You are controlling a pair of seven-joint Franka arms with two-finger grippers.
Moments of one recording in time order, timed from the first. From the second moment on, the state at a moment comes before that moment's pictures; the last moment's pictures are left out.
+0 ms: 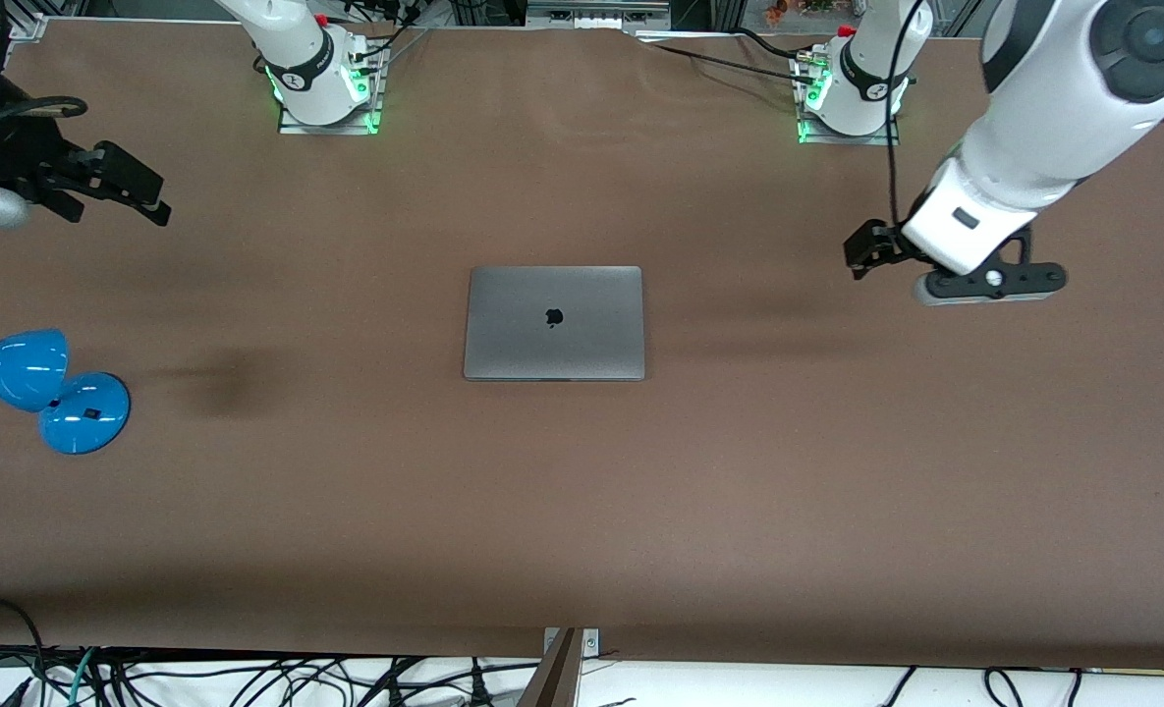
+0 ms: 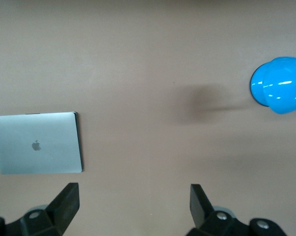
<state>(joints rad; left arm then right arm) 0.07 0.07 -0.34 -1.63 0.03 1.66 -0.35 0.03 0.01 0.06 -1.49 0.04 1.51 0.13</state>
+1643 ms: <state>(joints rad) -0.20 -0.03 0.11 -1.56 0.00 1.53 -0.11 -0.01 0.02 0.05 -1.53 -0.01 1.50 0.04</state>
